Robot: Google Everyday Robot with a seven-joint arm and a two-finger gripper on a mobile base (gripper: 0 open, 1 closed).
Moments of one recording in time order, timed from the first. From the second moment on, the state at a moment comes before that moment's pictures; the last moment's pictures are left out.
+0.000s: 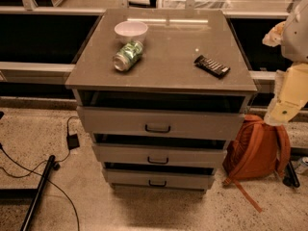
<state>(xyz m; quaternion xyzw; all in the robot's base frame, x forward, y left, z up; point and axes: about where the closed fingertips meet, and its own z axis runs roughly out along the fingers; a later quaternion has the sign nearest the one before) 0.438 -0.217 0.976 -0.60 0.78 -0.03 0.16</state>
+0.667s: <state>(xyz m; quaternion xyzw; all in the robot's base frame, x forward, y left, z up) 0.446 -0.221 0.942 -0.60 0.78 0.01 0.17</state>
